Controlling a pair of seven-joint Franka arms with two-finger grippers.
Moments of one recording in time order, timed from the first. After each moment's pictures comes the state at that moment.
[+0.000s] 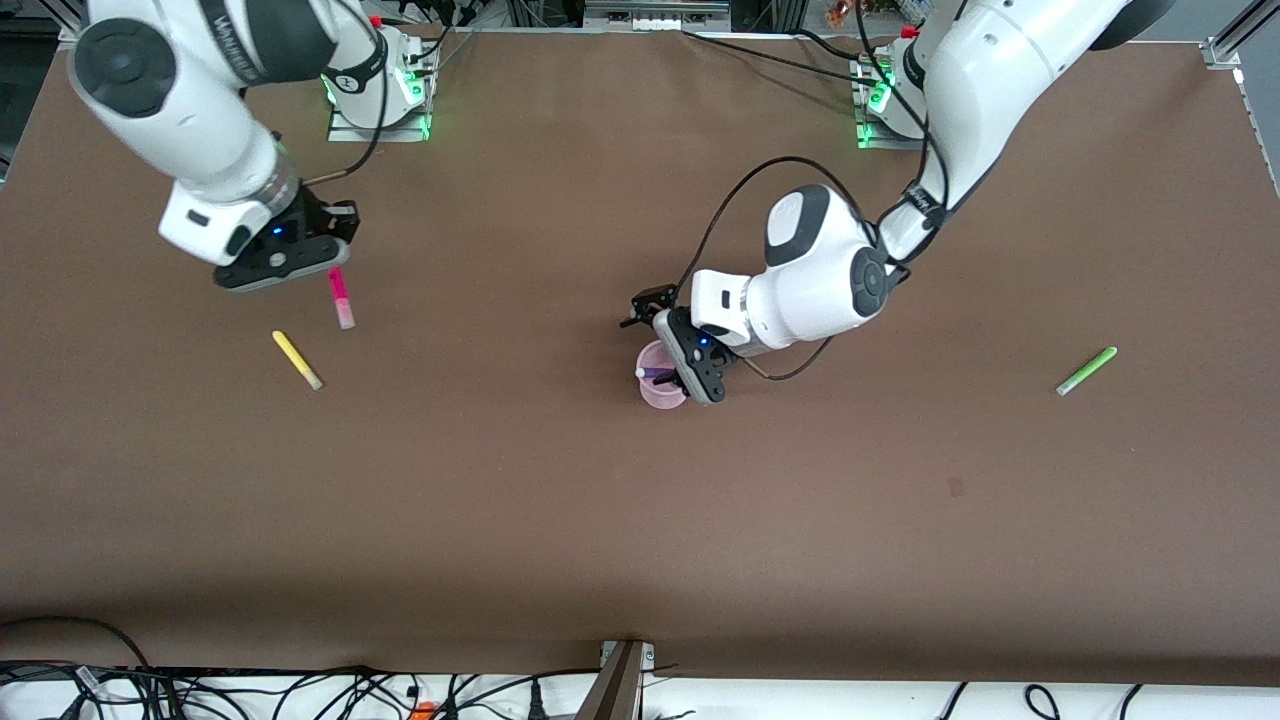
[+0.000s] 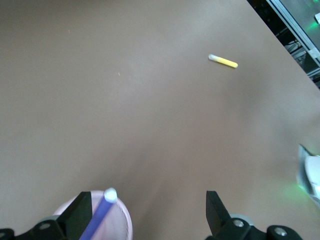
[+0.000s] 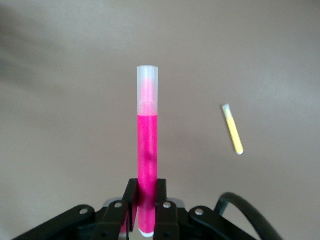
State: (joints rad) left arm 0.02 0.65 -0.71 -1.65 -0.43 2.44 0.56; right arm 0.38 -0.04 -0.02 -1.94 -0.11 1.81 -0.02
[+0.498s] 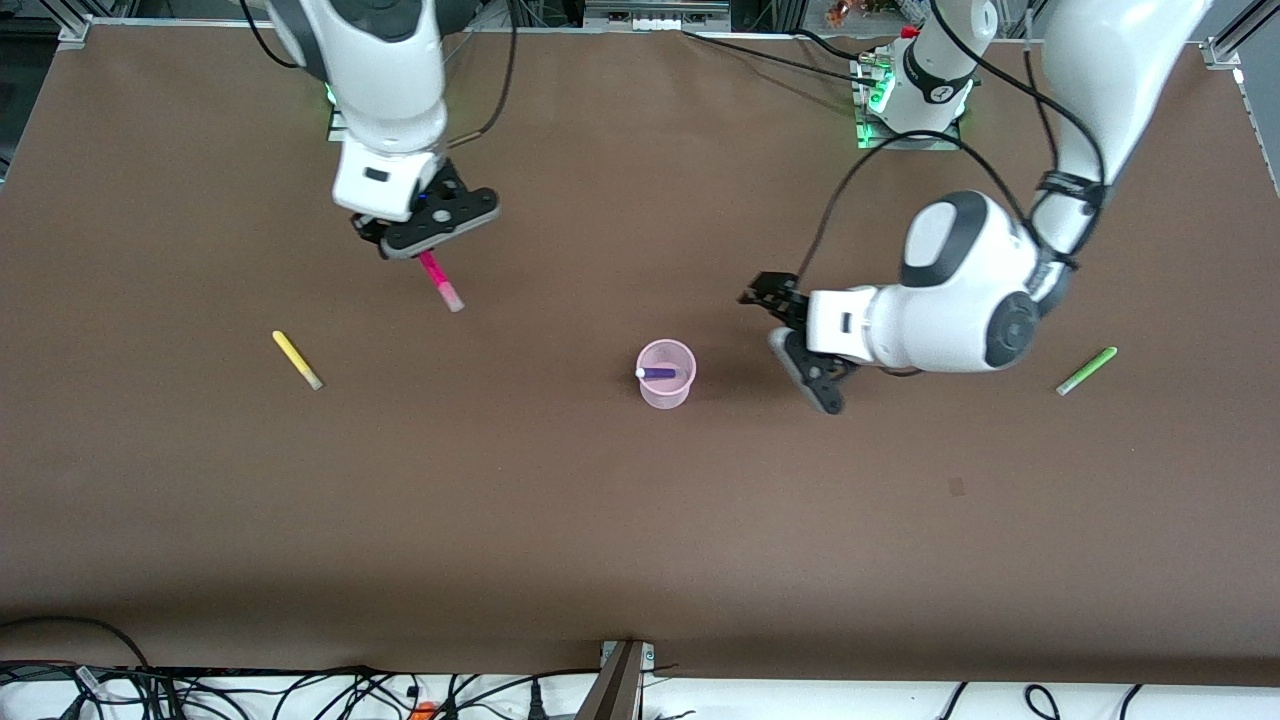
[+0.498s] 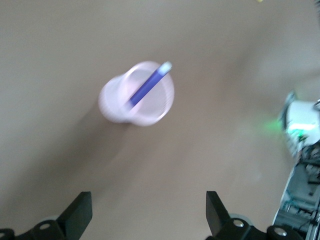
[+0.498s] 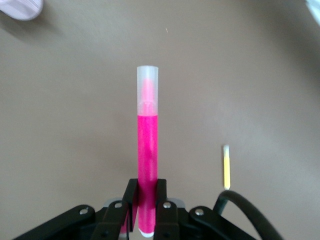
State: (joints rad) left arm 0.28 0.54 -0.69 -1.65 -0.25 1.89 0.43; right arm 0.64 0.07 -0.01 -1.80 -0.28 1.81 0.04
